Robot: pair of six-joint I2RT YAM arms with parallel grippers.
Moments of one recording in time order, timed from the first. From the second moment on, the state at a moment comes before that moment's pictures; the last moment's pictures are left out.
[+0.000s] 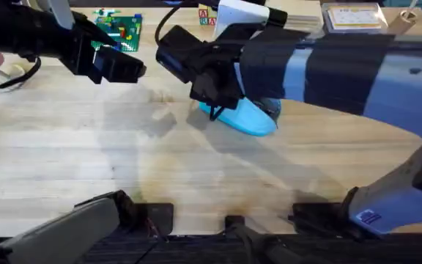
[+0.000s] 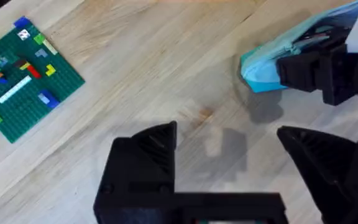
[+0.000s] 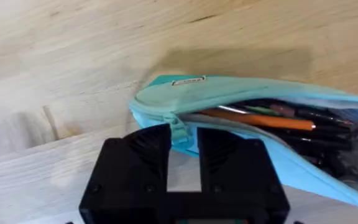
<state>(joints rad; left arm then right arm) 0.31 1.30 1.27 -1.11 0.68 0.86 0.92 1.86 1.42 -0.84 0.48 1.18</state>
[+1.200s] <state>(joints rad) 0.31 1.30 1.27 -1.11 0.68 0.86 0.92 1.86 1.42 -0.84 0.50 1.12</state>
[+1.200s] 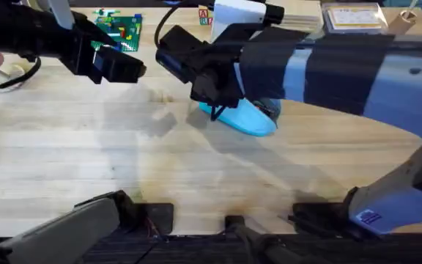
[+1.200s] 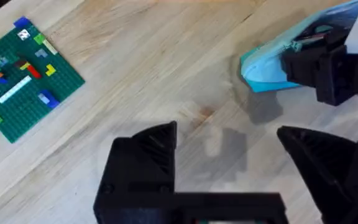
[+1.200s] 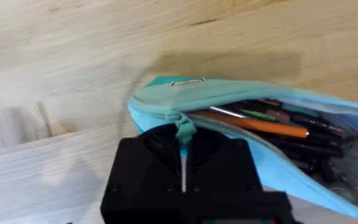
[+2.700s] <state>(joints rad) 0.31 1.54 1.27 -1.19 0.86 1.09 0.90 1.80 1.50 -0.95 0.36 0.84</state>
